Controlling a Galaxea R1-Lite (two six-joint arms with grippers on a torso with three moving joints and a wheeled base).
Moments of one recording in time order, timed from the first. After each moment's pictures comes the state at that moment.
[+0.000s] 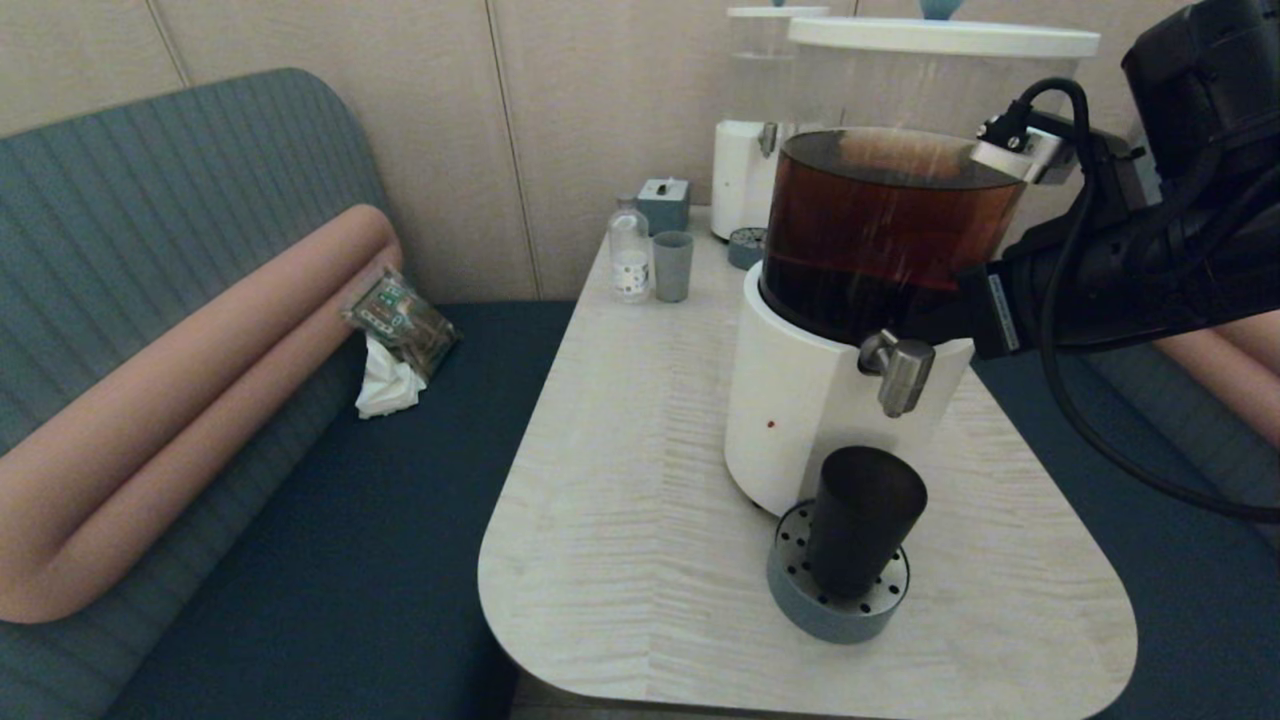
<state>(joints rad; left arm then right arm) 0.01 0.00 0.00 0.00 0.00 0.00 0.39 1.66 -1.63 0.57 0.15 0.04</state>
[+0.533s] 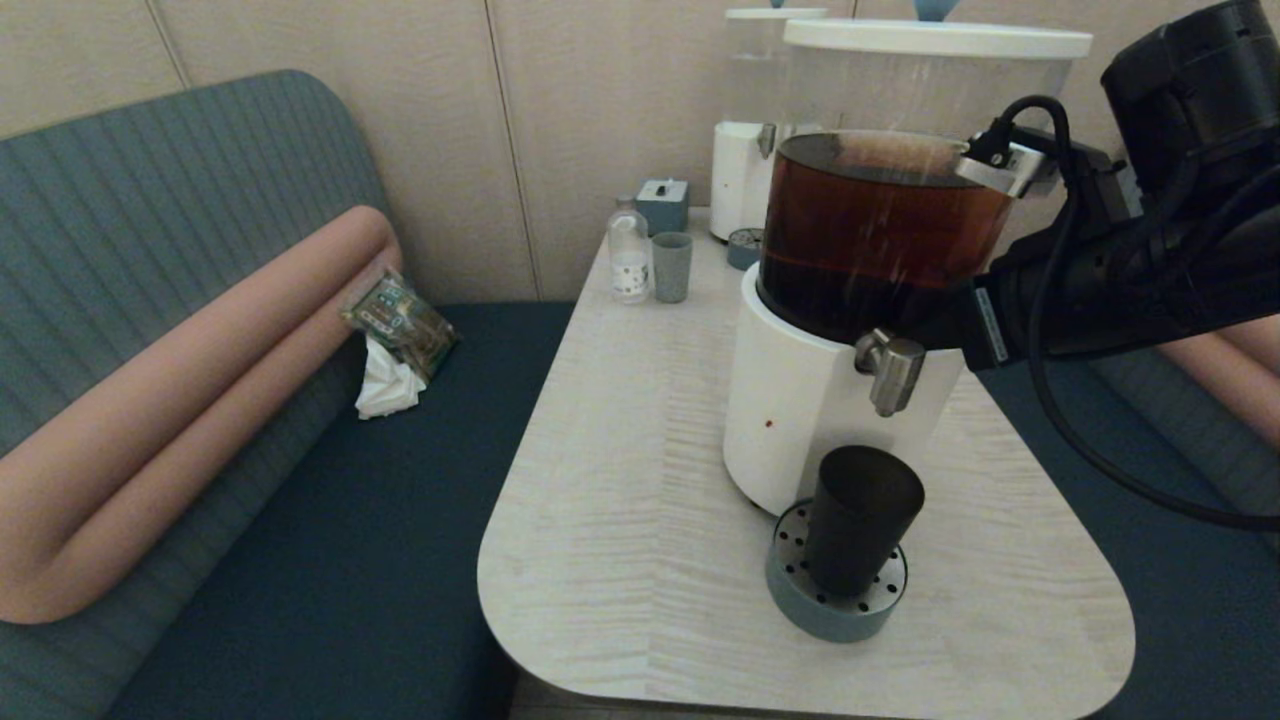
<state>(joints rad) 0.01 0.00 0.00 0.00 0.00 0.00 0.40 1.67 -1.62 0.57 0.15 0.02</state>
